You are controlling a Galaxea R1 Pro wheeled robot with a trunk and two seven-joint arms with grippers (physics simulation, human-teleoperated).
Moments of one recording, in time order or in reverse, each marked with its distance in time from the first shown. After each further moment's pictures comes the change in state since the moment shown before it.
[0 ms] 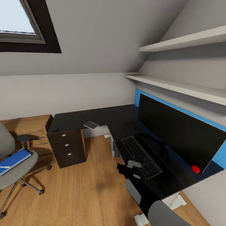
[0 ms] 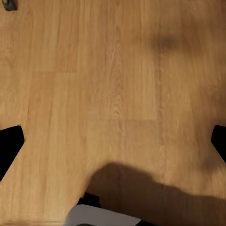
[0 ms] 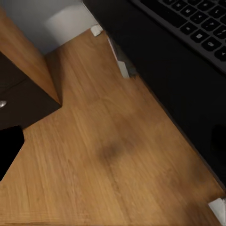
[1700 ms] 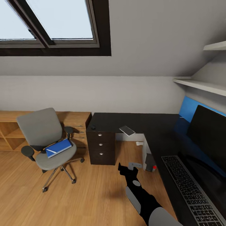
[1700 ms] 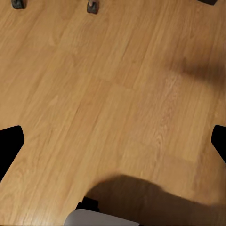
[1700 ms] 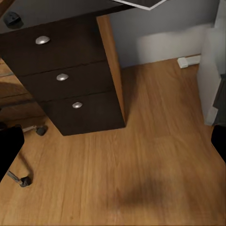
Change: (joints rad) left arm 0.000 0.000 0.000 0.000 -0.001 0.001 0.000; right arm 0.048 0.000 0.005 0.002 0.166 -0.173 -0.004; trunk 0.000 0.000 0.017
